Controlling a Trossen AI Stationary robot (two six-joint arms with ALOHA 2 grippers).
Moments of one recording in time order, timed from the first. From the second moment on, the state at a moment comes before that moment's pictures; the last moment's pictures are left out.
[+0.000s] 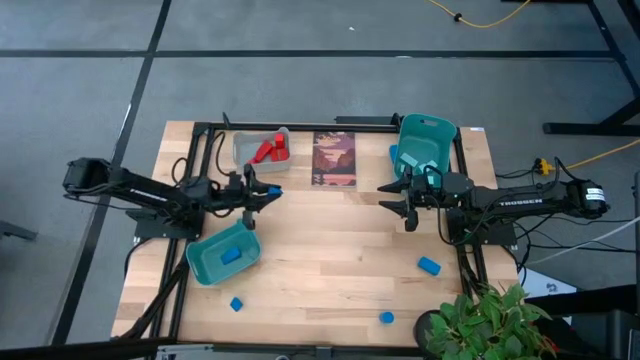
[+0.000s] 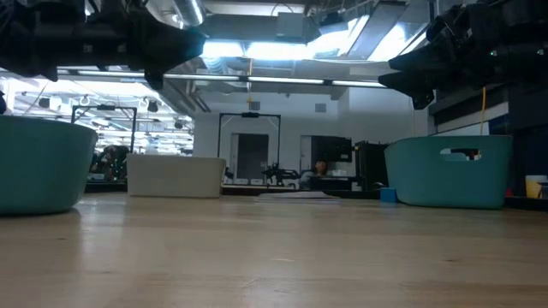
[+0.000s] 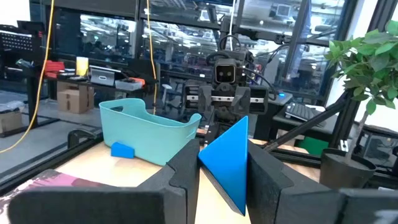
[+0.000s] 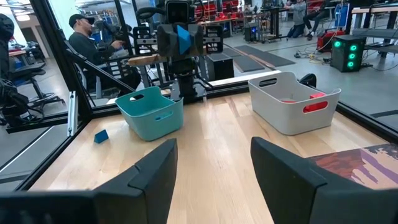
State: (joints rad) left arm 0.01 0.98 0.15 1.04 -0.16 -0.15; right arm -0.12 0.78 0.17 0.56 -0.08 0.15
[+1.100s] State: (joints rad) left arm -0.61 1.11 0.83 -0.93 -0.11 -0.99; right arm -0.12 0.78 0.17 0.56 -0.08 0.15
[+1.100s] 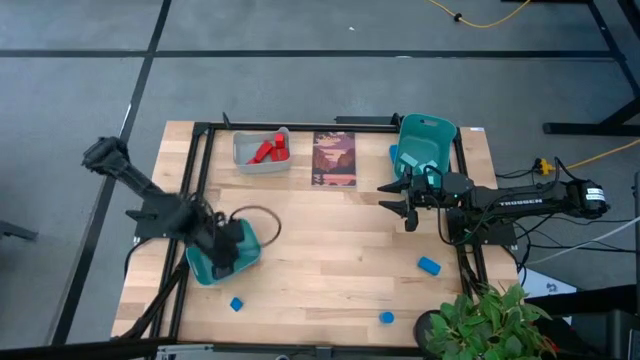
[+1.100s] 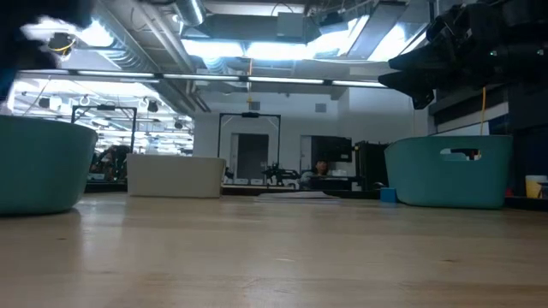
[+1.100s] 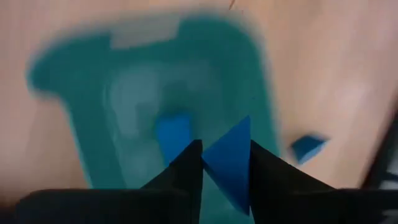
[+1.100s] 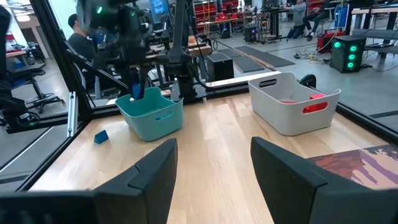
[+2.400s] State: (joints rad) left arm -0.64 1.46 0.79 -0.88 -0.03 -0.95; right arm -0.12 0.78 0.17 0.56 -0.08 0.14
